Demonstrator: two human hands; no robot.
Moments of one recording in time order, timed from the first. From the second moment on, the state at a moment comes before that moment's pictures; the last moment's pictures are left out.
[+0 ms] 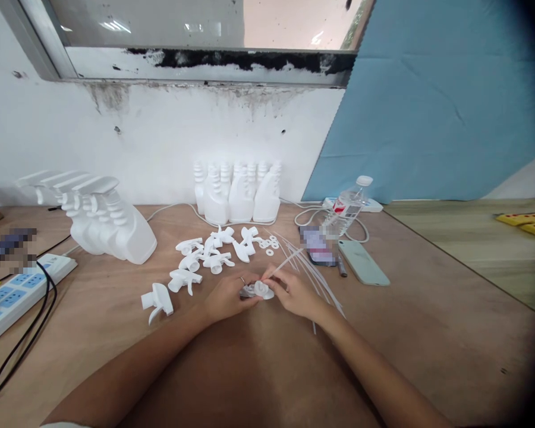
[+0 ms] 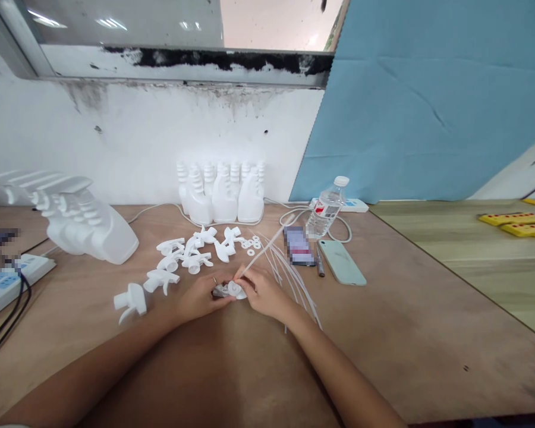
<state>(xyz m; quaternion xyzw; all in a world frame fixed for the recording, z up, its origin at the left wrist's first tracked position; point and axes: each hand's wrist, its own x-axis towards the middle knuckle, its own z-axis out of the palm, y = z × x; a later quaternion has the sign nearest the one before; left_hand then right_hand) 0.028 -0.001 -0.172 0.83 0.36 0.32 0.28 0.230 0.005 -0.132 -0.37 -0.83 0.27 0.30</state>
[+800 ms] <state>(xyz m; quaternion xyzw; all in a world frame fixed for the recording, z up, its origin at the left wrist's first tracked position) 0.024 0.006 -0.176 0.68 0.46 0.42 0.40 0.221 0.007 -0.176 -0.34 -0.83 0.26 0.37</state>
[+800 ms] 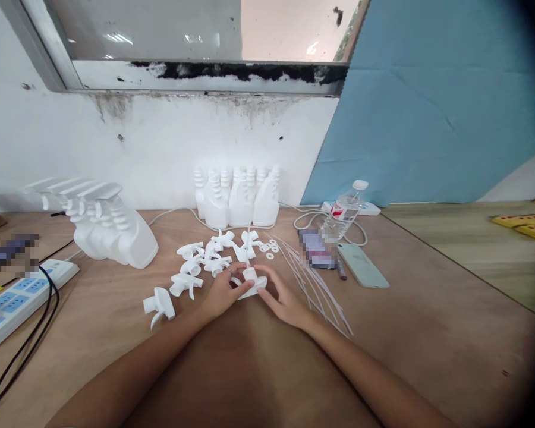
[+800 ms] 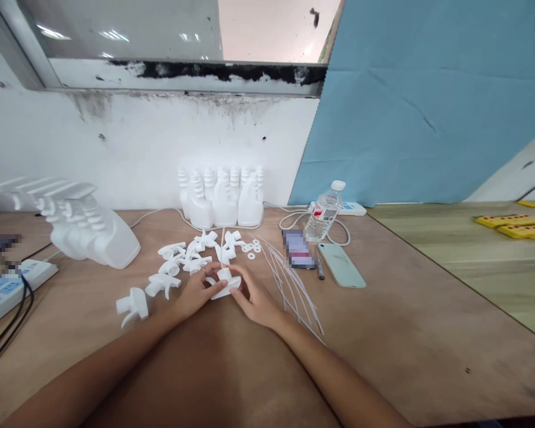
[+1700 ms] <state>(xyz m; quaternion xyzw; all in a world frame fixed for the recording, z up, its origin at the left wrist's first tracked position) -0.018 0.197 -0.114 0.53 0.68 0.50 0.10 0.243 0.015 -0.169 -0.23 -0.90 -0.06 0.36</state>
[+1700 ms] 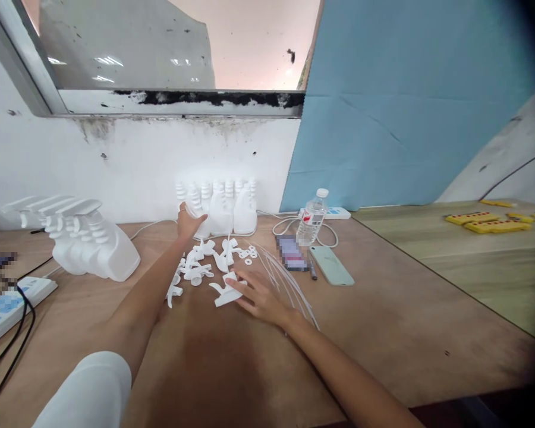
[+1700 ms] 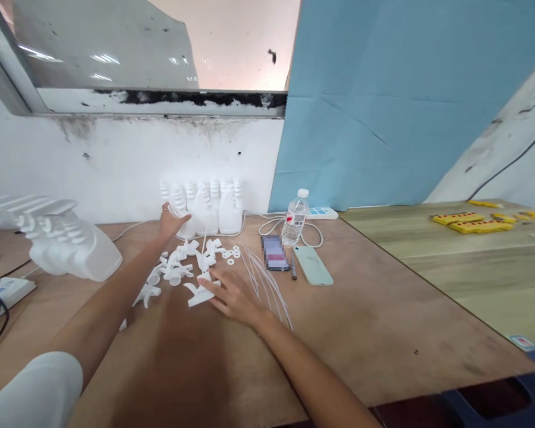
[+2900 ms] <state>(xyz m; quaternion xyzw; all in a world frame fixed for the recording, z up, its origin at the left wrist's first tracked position) -0.054 0.095 -0.109 0.74 0.43 0.51 -0.08 0.237 -0.049 -0.114 -0.24 -0.72 0.07 0.65</state>
